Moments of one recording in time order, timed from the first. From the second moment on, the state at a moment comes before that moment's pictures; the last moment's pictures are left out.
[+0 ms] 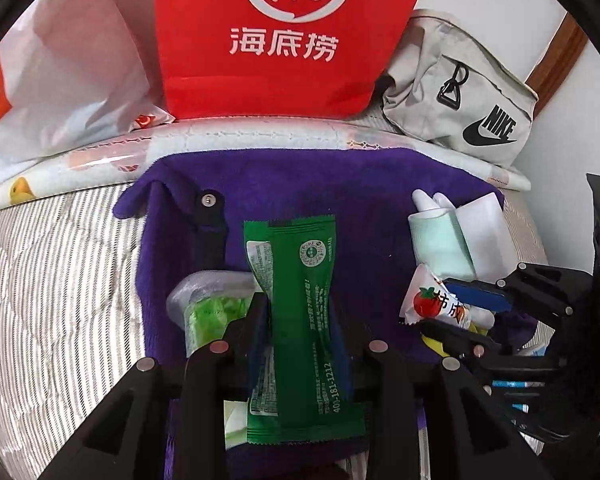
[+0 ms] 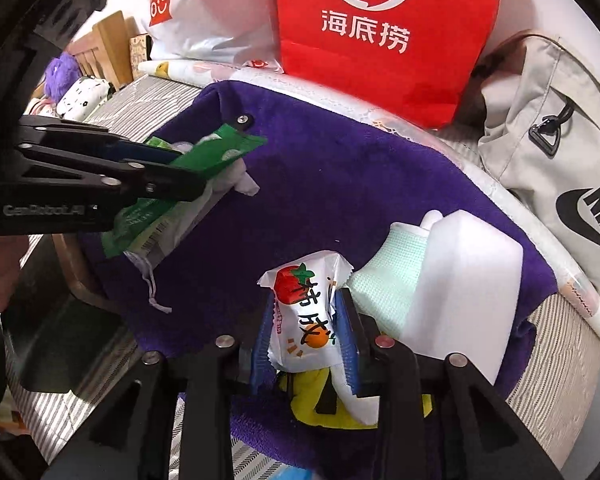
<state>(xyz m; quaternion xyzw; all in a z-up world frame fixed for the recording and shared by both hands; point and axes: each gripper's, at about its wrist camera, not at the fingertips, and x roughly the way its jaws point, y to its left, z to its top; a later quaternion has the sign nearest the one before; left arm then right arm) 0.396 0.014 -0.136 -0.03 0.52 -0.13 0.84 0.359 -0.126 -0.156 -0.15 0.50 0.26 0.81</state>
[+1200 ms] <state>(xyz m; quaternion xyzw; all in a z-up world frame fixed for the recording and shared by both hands) 0.347 0.010 -0.100 0.00 0.49 -0.11 0.86 0.307 -0.159 -0.103 -0.07 0.47 0.23 0.85</state>
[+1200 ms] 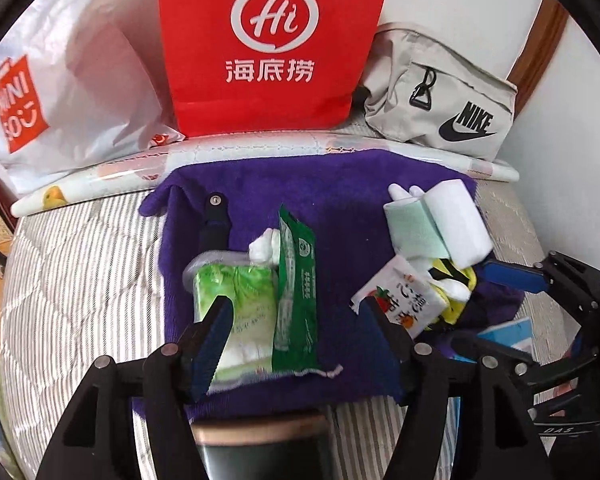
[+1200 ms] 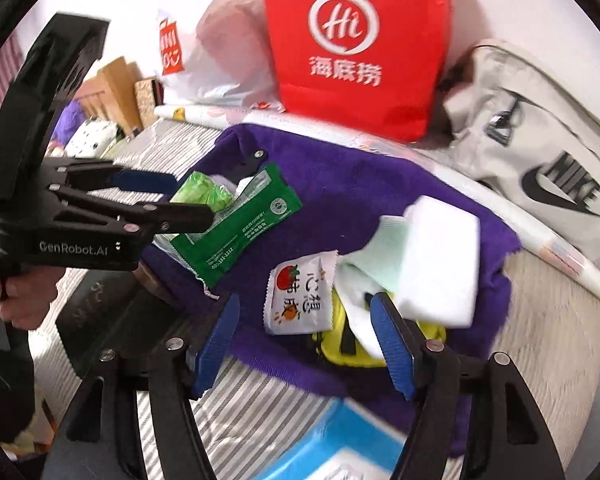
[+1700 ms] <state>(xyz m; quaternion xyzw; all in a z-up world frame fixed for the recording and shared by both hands) 0.237 0.009 -0.047 -0.01 0.44 -0.08 0.90 0.209 -0.186 -0.040 -0.04 0.43 0.13 0.89</state>
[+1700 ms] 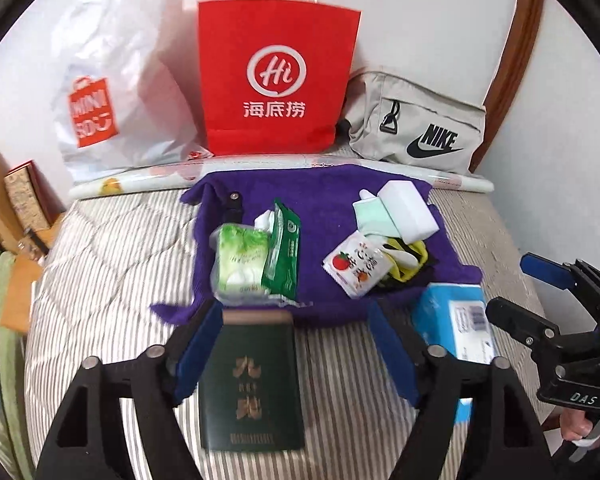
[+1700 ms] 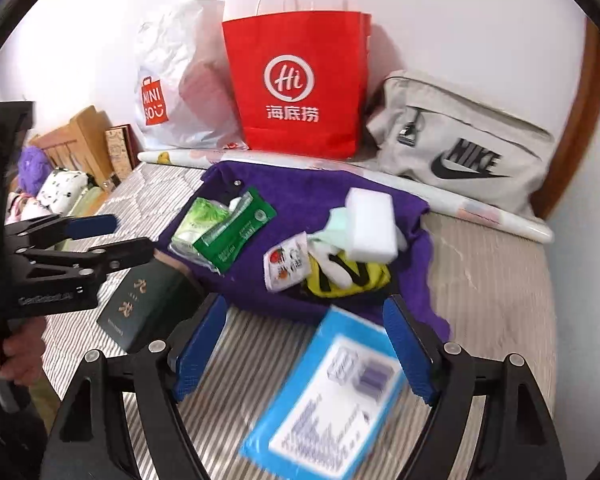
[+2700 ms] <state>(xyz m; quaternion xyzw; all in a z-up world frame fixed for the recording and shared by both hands) 0.032 -0.014 -0.006 0.02 0.34 -0.05 0.94 0.026 -0.219 -0.017 0.00 0.38 0.06 0.92</state>
